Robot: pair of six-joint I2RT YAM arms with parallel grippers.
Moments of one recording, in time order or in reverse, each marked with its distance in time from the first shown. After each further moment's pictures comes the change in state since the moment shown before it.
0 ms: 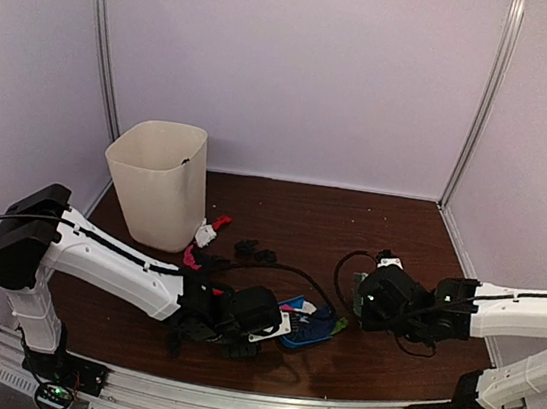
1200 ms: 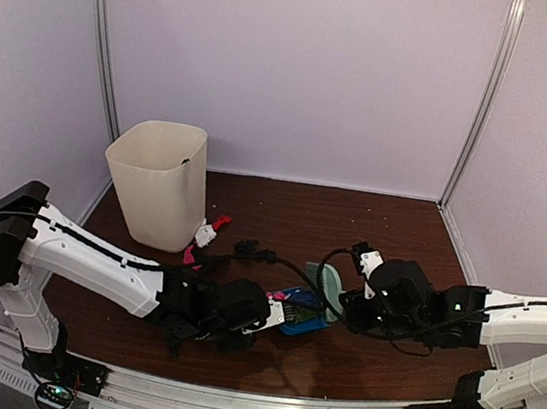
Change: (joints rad) left arm 0.000 -0.100 -0.079 0.086 -0.084 0.005; right arm 0.061 -0.056 -0.035 0.288 -0.217 -0.253
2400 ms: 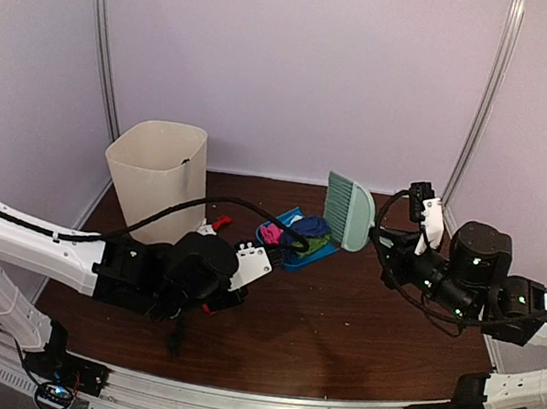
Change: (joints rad) left arm -0.014 -0.288 -0.012 0.076 -0.274 0.120; right arm 0.000 -0.270 0.098 0.162 0.101 -0.268
